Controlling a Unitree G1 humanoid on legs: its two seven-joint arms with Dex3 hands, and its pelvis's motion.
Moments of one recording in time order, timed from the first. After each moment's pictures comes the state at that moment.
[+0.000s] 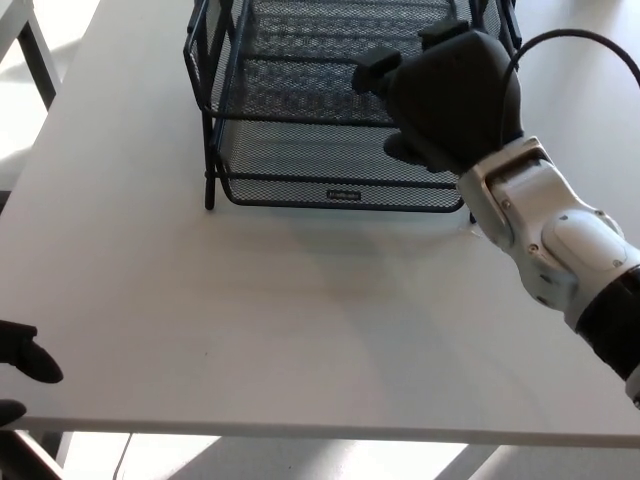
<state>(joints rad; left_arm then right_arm) 0.16 0.93 0.13 0.15 0.31 -0.54 -0.21 -0.93 -0.37 0.68 0.60 -0.96 0.05 -0.44</state>
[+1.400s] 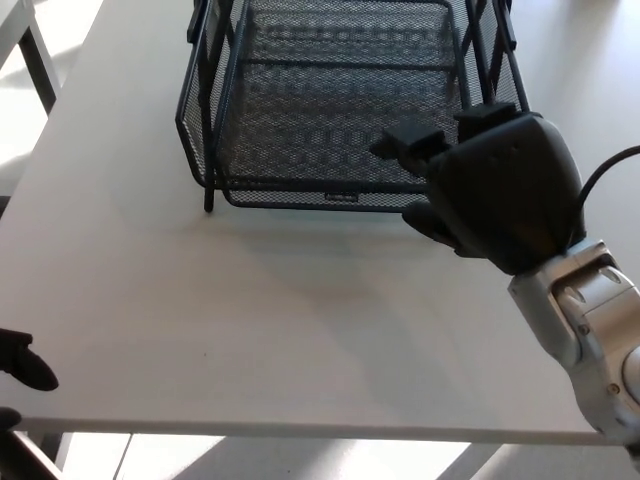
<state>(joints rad) 0.18 0.93 0.14 0.15 0.31 -0.54 -0.21 -0.49 -0.46 0.49 -0.08 -1.06 0.10 -0.19</state>
